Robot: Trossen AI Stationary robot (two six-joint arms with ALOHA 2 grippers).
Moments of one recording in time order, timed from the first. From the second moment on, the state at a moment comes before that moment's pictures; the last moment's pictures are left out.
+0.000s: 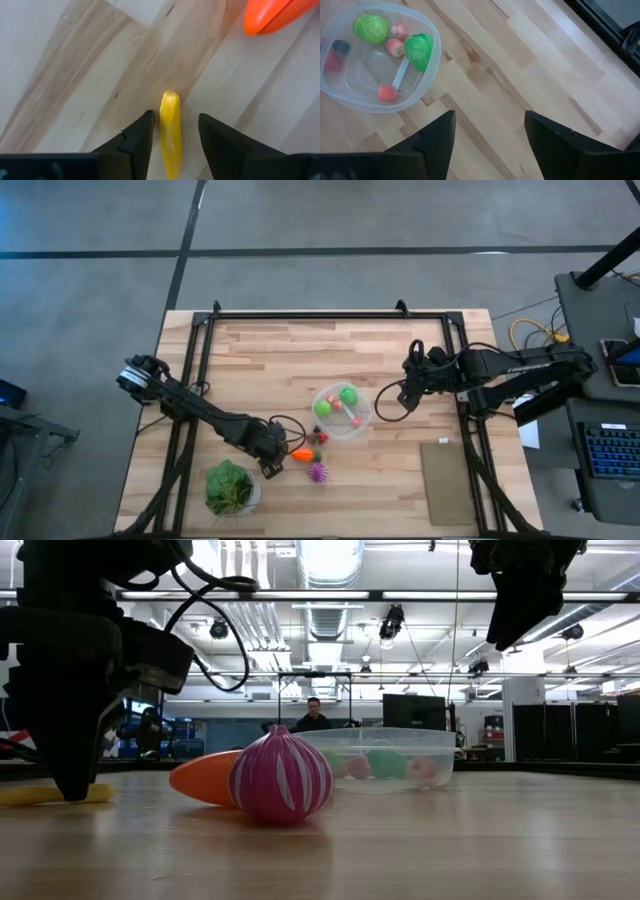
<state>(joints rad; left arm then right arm) -0.46 1.65 0.88 -0.58 0.03 -1.03 0.12 1.10 1.01 -1.08 0.42 0.68</state>
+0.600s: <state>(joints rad) -0.46 1.65 0.88 -0.62 0.04 -1.04 0.12 1.10 1.01 -1.08 0.42 0.66</state>
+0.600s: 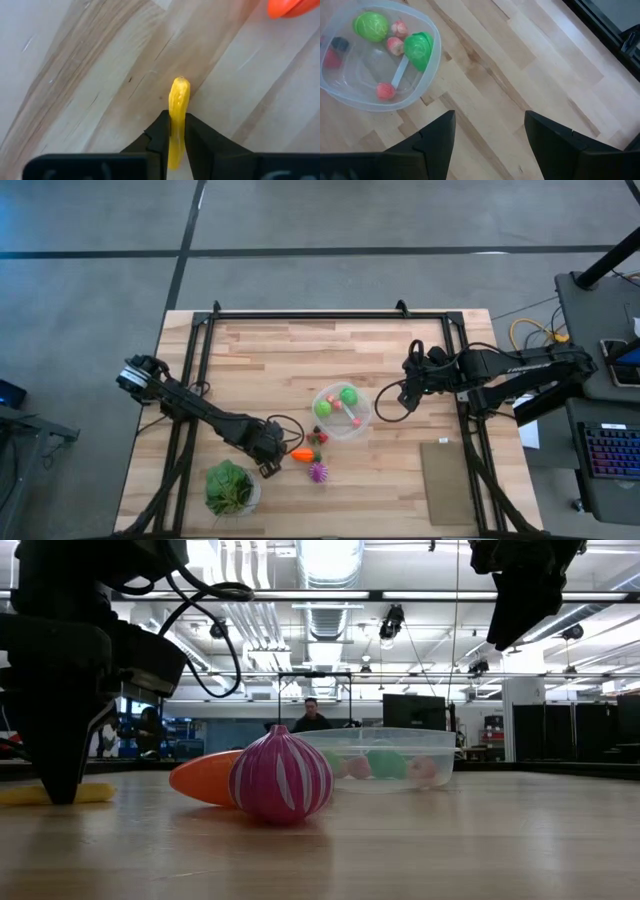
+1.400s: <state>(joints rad) -0.46 1.56 0.98 -0.62 -0.01 -0.92 0.12 1.10 1.01 -1.07 0.42 0.64</state>
